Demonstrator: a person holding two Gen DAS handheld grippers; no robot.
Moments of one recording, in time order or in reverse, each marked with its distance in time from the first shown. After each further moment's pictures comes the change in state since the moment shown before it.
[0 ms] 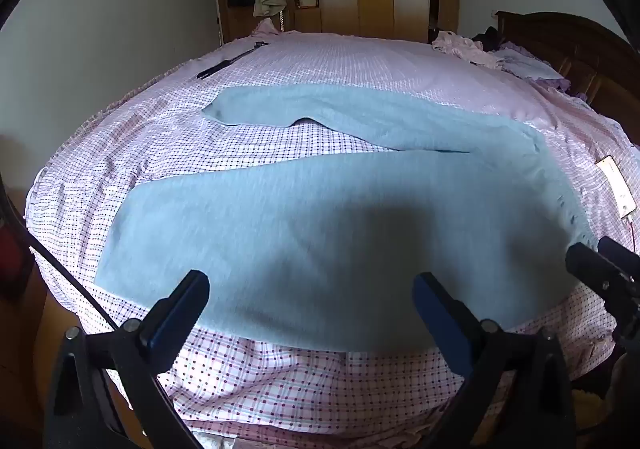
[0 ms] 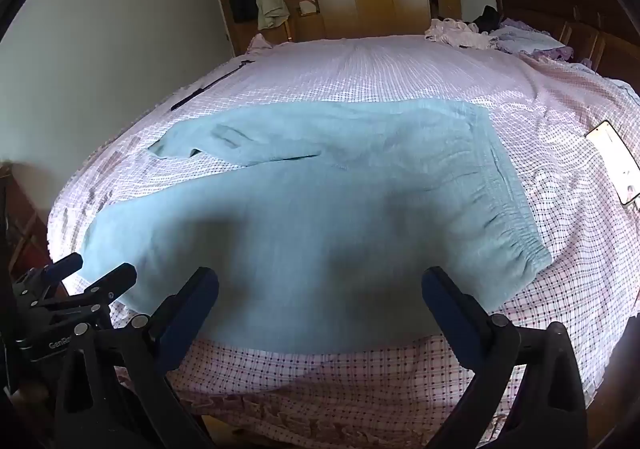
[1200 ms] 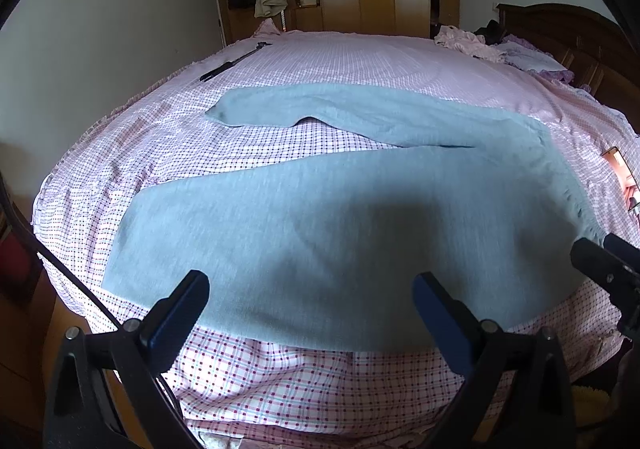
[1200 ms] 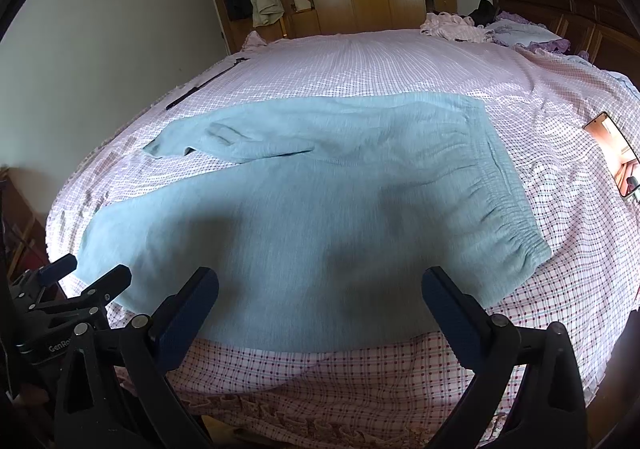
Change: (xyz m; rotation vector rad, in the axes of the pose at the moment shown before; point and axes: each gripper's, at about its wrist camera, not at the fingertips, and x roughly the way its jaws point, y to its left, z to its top) left arm 0.001 -0.002 0.002 0.023 0.007 0.033; right arm 0.004 -0.008 0.004 0.012 0.005 -0.002
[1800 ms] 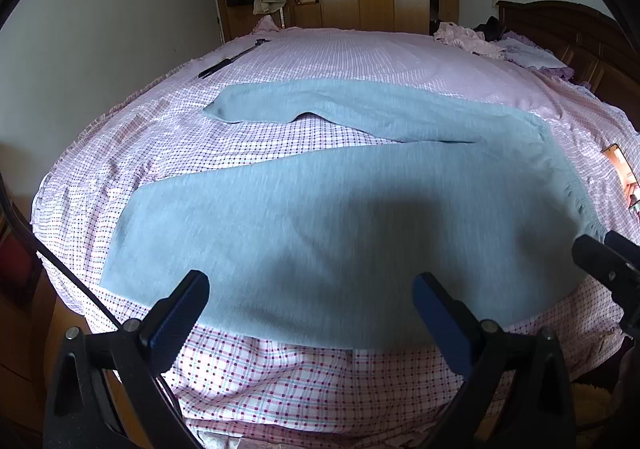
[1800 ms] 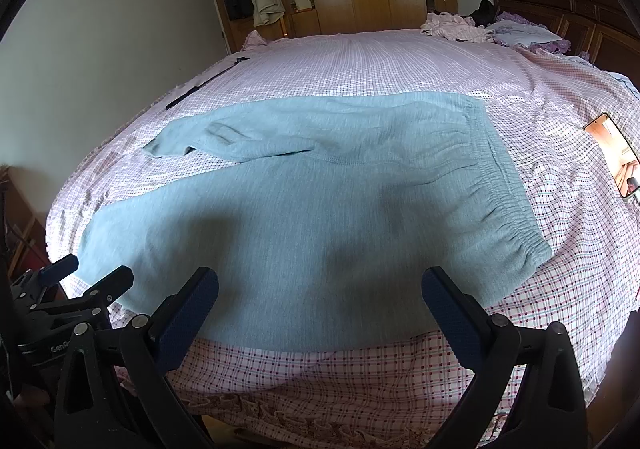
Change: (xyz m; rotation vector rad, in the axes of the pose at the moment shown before) left arm 0.003 -0.003 -0.002 0.004 0.011 0.001; right arm 0.000 0.000 0.000 0.001 0.001 0.000
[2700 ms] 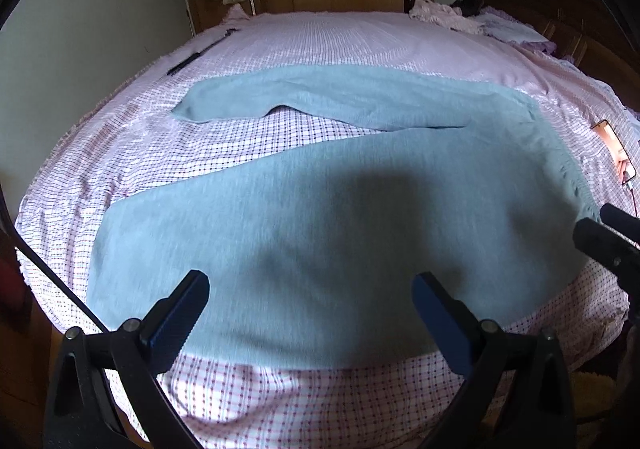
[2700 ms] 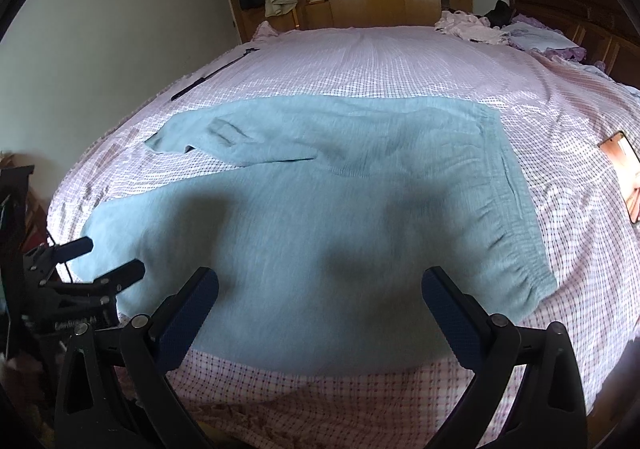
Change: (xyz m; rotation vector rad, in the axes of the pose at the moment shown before) left arm 0.027 -0.005 0.021 0.086 0.077 -0.064; right arm 0.017 -0.007 0.024 -0.047 0.043 0.027
